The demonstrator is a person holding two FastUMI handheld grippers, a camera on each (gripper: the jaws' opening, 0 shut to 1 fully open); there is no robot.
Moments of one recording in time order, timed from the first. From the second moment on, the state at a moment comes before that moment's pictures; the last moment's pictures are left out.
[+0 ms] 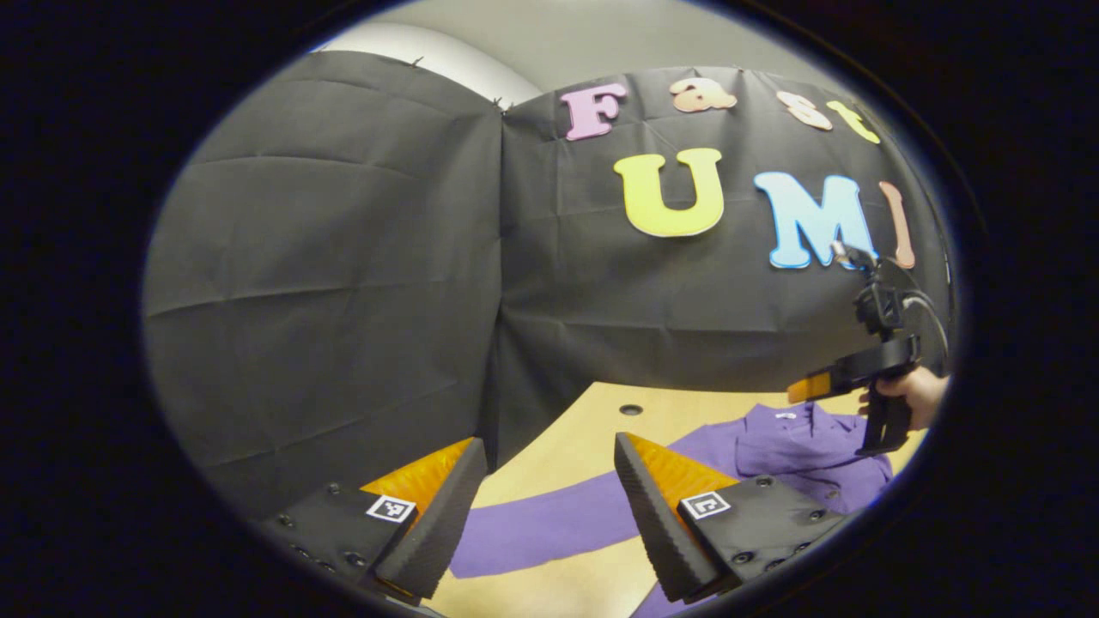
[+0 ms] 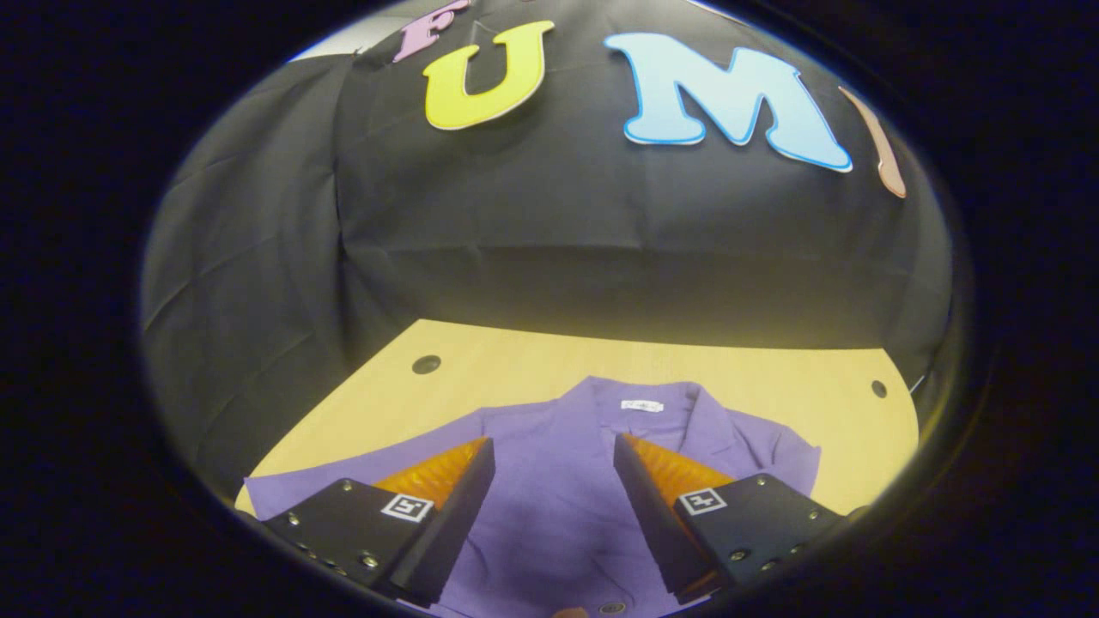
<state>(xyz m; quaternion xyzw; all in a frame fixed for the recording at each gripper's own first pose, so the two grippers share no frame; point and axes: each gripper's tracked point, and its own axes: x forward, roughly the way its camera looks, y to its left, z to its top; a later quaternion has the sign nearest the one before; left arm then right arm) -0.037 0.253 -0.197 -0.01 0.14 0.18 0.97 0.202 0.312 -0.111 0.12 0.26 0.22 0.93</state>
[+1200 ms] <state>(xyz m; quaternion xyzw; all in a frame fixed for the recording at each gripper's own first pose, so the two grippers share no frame) -0.075 0.365 -0.412 -0.11 0.35 0.33 0.87 0.104 0.181 -0.054 0.12 0.20 0.18 0.96</state>
